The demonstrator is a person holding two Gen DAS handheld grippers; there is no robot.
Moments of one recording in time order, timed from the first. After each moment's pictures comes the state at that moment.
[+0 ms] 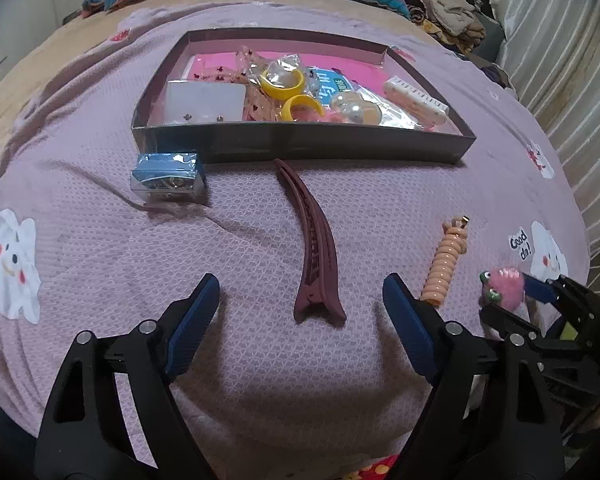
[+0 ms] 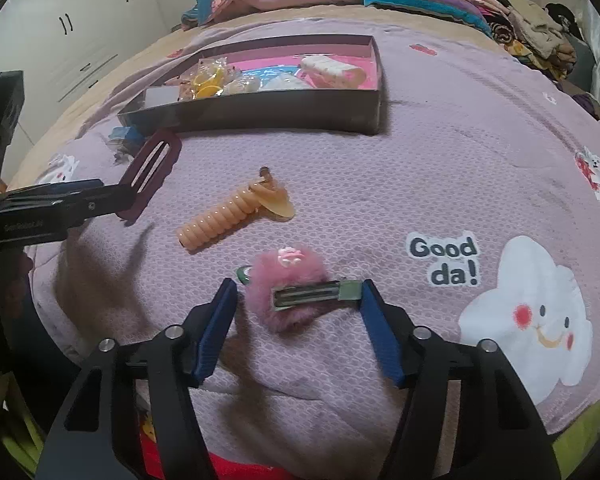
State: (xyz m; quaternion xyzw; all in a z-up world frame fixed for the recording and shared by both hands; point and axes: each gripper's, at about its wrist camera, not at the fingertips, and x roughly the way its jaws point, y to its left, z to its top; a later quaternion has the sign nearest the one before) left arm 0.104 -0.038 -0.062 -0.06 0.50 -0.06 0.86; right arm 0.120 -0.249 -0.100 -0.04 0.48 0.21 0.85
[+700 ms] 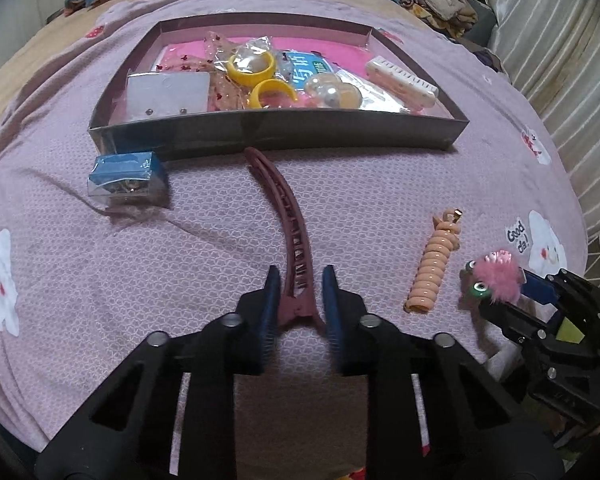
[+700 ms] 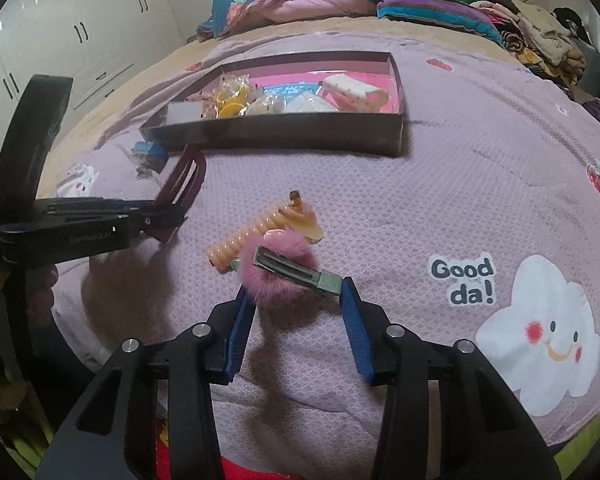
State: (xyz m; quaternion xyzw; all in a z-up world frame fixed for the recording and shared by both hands) left arm 0.115 -0.055 -0.068 -0.05 0.52 -0.09 0.85; right arm 0.118 -0.244 -0.085 -0.03 0.46 0.23 0.86
